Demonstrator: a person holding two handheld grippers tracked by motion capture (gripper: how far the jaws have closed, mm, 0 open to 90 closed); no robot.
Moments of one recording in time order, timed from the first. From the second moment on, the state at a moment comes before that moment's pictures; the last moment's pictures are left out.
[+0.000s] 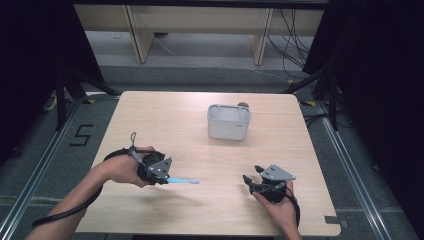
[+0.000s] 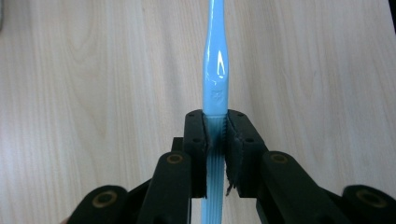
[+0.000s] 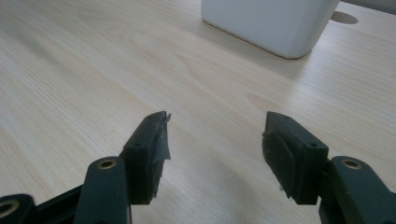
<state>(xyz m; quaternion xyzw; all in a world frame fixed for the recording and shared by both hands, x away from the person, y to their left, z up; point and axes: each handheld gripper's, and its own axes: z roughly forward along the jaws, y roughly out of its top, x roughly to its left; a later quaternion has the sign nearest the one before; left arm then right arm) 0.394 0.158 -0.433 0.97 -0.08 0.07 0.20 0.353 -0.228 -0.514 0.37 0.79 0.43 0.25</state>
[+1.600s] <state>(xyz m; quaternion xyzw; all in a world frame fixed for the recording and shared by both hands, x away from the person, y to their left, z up) 0.395 0.197 -0.446 0.82 0.15 0.11 0.54 0.352 -0.228 -0.514 0.37 0.78 0.43 0.25</state>
